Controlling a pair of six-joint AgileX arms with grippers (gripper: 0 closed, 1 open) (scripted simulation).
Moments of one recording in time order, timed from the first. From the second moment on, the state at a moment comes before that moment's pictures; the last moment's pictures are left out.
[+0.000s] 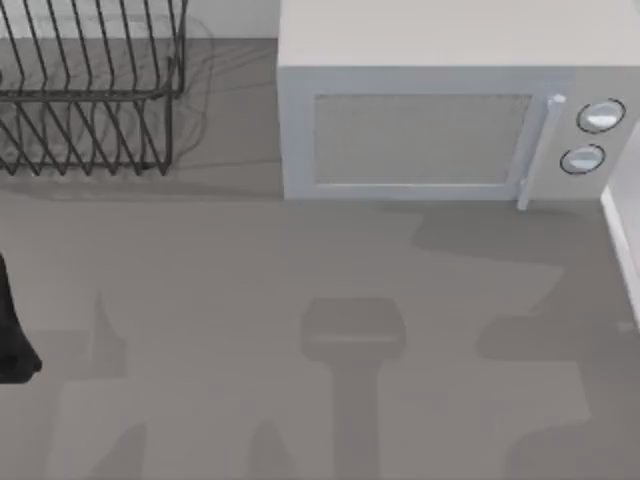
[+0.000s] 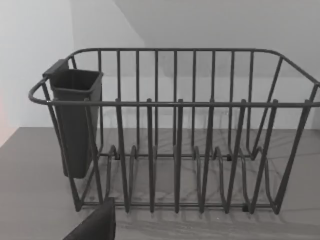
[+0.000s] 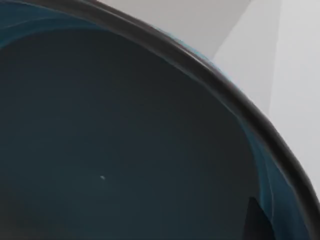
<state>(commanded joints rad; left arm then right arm) 0.00 0.00 0.00 0.00 0.00 0.00 -0.50 1.50 0.64 0.83 -0.50 0.02</state>
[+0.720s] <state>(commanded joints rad) 0.00 0.00 0.00 0.00 0.00 0.00 -0.52 1.57 0.59 0.98 -0.50 0.02</state>
